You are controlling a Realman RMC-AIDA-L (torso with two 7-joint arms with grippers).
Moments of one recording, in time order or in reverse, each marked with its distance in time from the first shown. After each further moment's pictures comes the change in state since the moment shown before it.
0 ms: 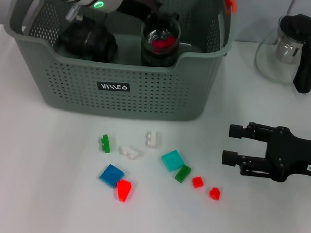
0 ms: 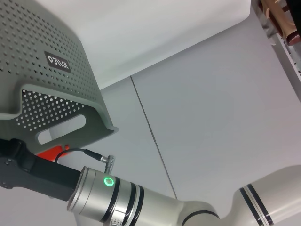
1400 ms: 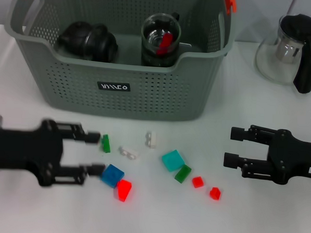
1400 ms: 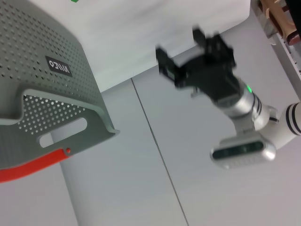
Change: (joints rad) left arm 0.532 -0.022 -0.543 0.096 -0.309 0.999 0.759; right arm -0.009 -0.003 -0.004 0.001 0.000 0.000 0.005
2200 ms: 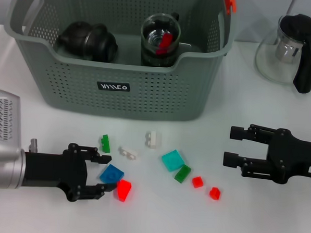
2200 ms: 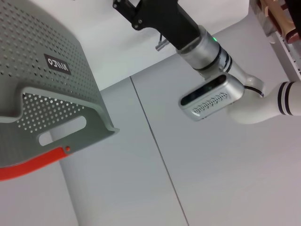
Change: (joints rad) left arm -0.014 -0.019 0.131 -0.278 0.106 -0.450 0.335; right arm 0.002 0.001 0.004 0.000 0.000 -0.004 0.002
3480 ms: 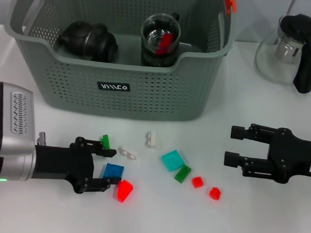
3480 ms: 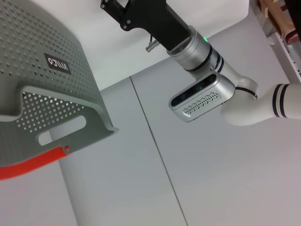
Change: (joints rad) left arm -0.044 -0.002 0.003 -0.042 0.009 -0.069 0.015; right arm 0.003 -0.004 0.000 0.000 0.000 -0.002 0.001
